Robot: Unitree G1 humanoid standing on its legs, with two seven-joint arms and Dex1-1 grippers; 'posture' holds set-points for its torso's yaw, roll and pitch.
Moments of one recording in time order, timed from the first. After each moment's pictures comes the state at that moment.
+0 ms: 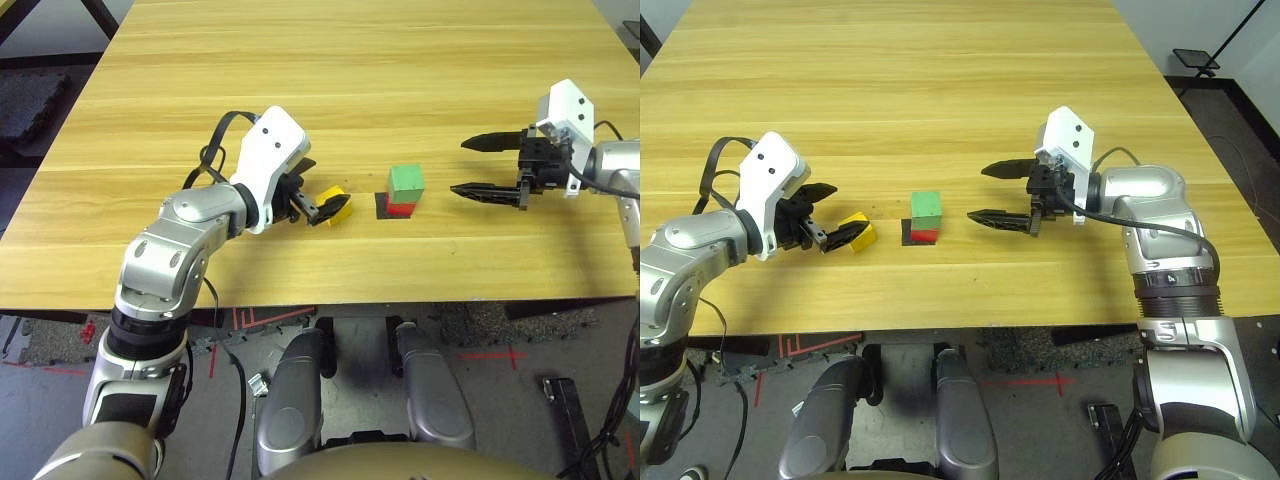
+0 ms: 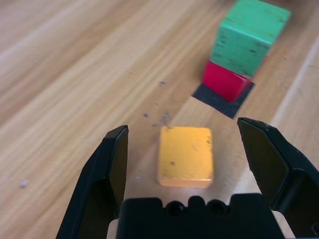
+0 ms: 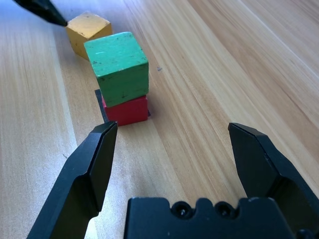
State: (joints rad) left arm -0.49 0.54 -0.05 -0.49 -0.31 1.02 -0.67; right arm -0.72 -0.76 0.02 0.30 0.29 0.28 1.31
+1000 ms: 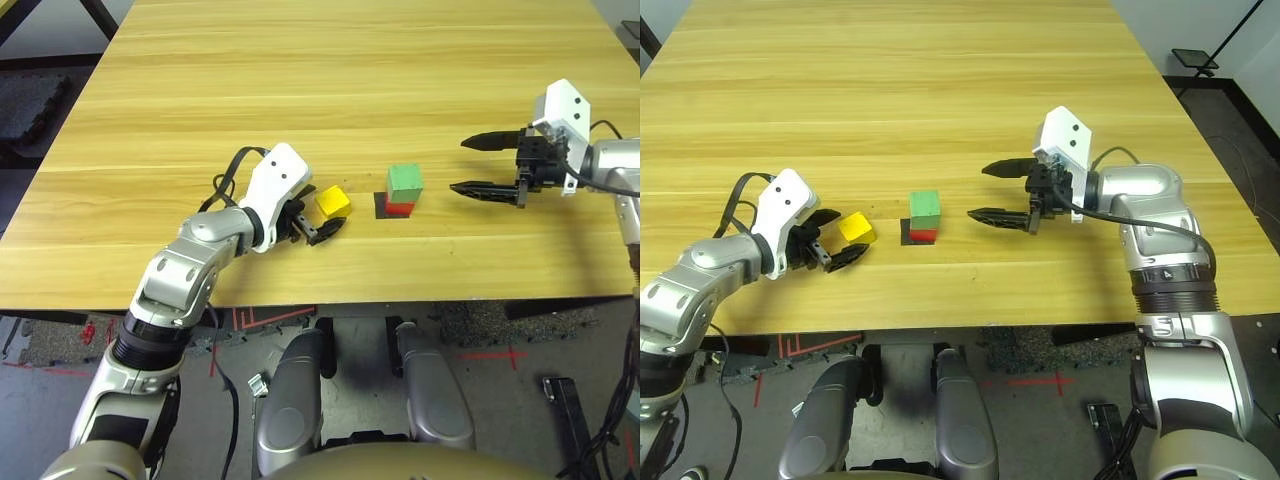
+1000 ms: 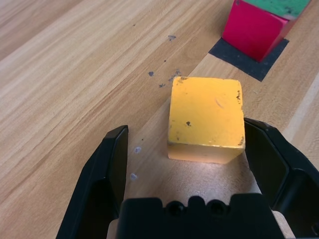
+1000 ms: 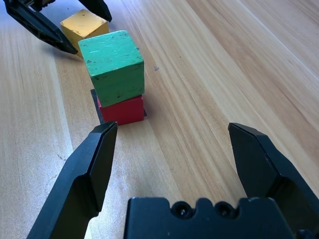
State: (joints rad) left arm -0.41 0.54 -0.13 -0.31 -0.27 0.80 -0.61; right arm -0.73 -0.75 0.03 0.32 0.28 0.26 1.30
